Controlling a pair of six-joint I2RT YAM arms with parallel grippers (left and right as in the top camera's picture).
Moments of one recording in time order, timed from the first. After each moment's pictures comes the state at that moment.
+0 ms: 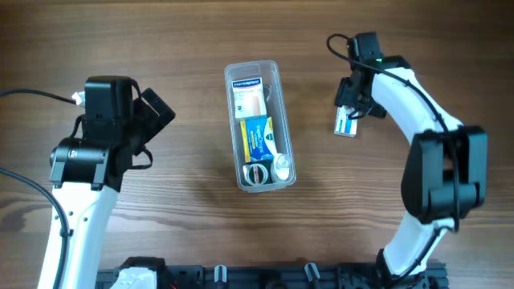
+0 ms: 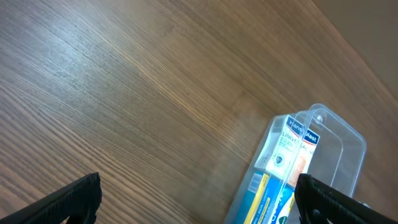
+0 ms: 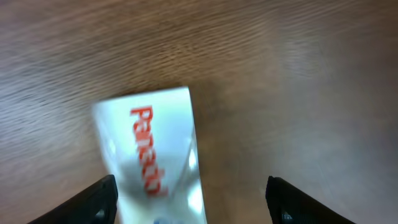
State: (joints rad) left arm -0.08 1.17 1.17 -0.95 -0.11 -0.77; right arm 0.13 2.00 1.43 -0.80 0.21 0.43
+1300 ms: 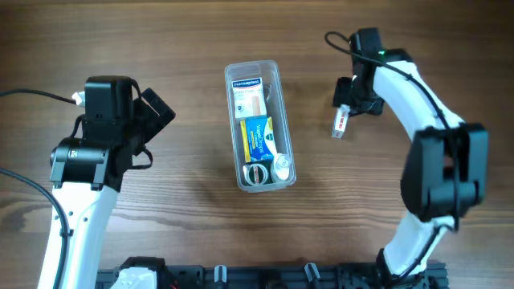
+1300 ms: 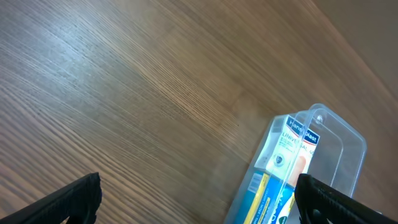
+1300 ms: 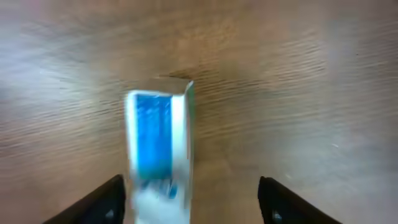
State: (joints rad) left arm -0.08 1.17 1.17 -0.95 -0.11 -0.77; right arm 0.13 1.99 1.50 -0.92 0.09 0.35
